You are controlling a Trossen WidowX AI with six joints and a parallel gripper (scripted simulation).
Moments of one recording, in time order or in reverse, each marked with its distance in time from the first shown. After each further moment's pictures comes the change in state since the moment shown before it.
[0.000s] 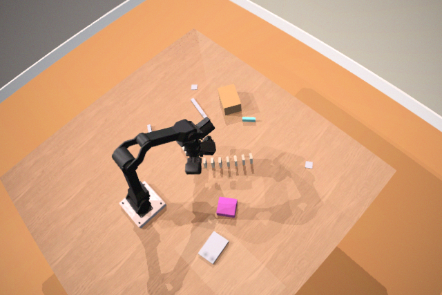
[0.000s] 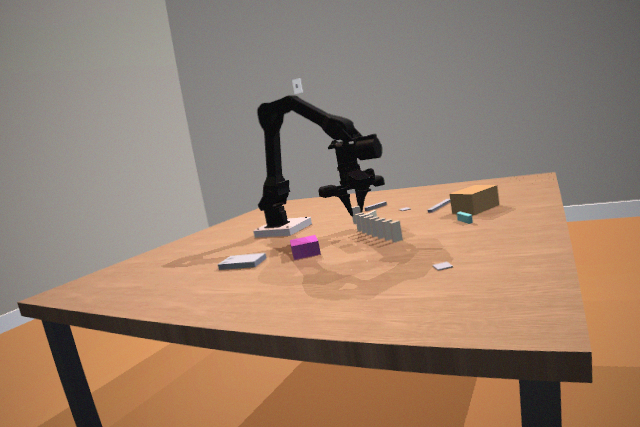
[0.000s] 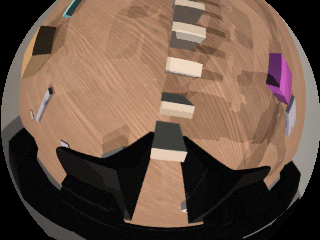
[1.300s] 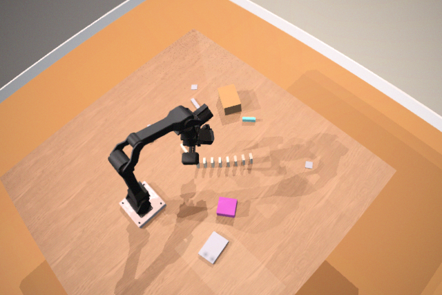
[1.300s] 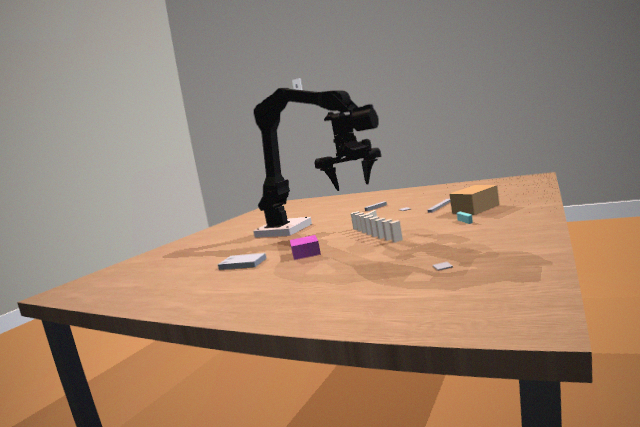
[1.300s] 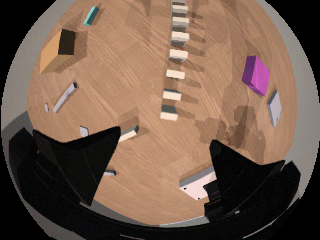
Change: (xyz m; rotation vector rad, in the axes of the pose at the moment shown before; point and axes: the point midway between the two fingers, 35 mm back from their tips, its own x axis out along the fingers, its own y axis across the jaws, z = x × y) arm -0.082 0.002 0.003 -0.002 0.001 -0.001
